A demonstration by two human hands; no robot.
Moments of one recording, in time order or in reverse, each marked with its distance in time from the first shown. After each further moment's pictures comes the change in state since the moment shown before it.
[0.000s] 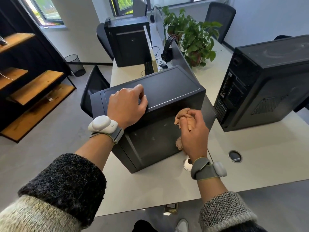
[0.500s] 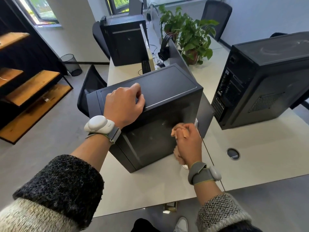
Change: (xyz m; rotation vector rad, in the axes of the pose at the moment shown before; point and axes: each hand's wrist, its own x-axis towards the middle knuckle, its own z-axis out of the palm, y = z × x) left_hand 0.000 -0.001 0.002 0.009 0.000 0.006; right_hand -0.021 0.021 0.008 0.021 -0.046 0.241
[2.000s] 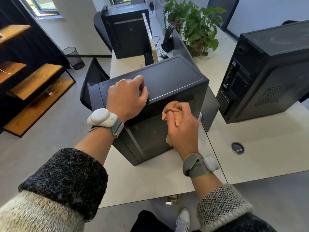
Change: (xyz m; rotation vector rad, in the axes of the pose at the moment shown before) left_hand 0.002 -0.001 -0.001 -0.010 -0.003 -0.007; right_hand -0.005 -0.040 0.018 -0.084 -0.008 -0.377
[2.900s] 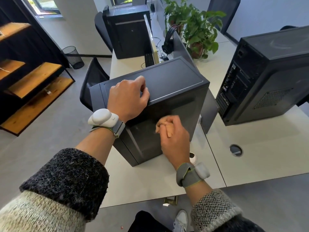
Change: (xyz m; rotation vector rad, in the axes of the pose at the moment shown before) left_hand -0.001 0.001 0.000 0.020 0.010 0.001; right_hand -0.029 0.005 0.018 -0.020 -0.100 0.119
